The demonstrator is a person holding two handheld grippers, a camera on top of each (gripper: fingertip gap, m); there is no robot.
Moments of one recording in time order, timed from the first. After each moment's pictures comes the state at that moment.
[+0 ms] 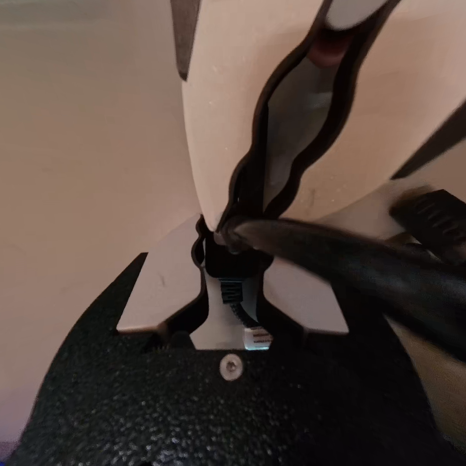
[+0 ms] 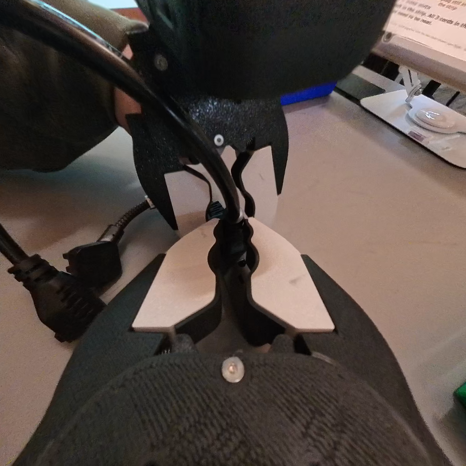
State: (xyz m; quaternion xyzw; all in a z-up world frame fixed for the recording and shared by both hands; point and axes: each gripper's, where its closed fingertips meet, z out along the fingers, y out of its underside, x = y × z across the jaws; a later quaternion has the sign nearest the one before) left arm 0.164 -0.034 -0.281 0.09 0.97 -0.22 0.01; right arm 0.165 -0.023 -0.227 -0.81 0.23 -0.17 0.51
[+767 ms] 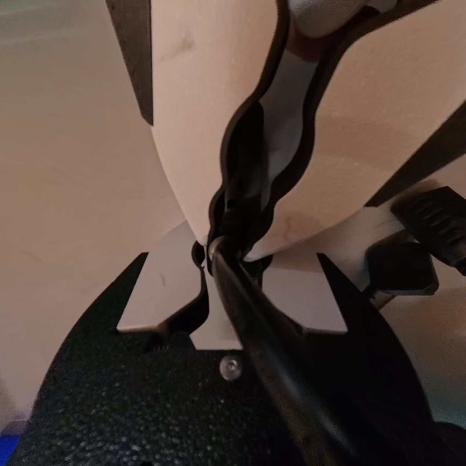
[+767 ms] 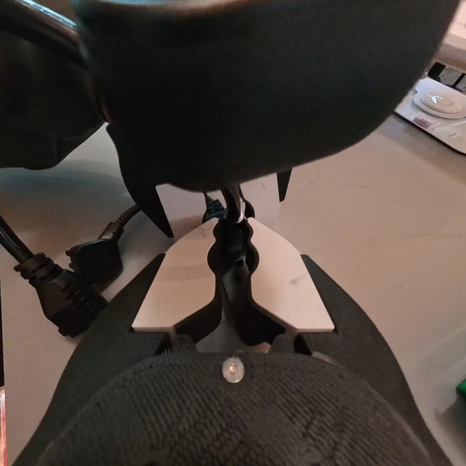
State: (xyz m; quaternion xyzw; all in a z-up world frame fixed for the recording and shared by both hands) left arm 0.163 -0.034 -0.280 0.13 0.98 -0.17 0.02; right arm 0.167 -0.022 -0.228 -0.82 0.25 -0.16 0.50
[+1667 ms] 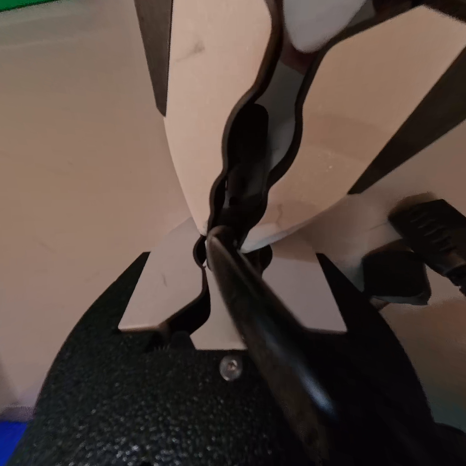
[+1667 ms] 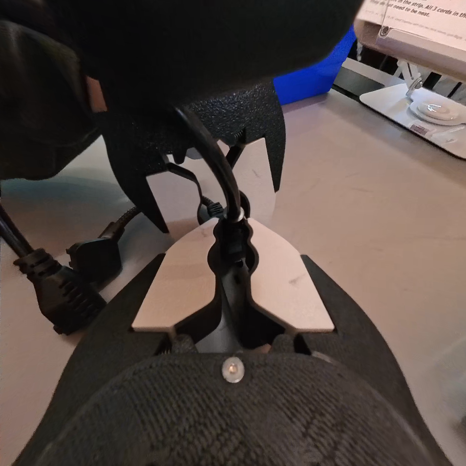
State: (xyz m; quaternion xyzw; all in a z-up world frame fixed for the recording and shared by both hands) left arm 0.162 -0.032 -0.273 0.12 0.97 -0.19 0.04; right arm 0.165 -0.021 -0.228 -0.80 0.25 -0.17 0.52
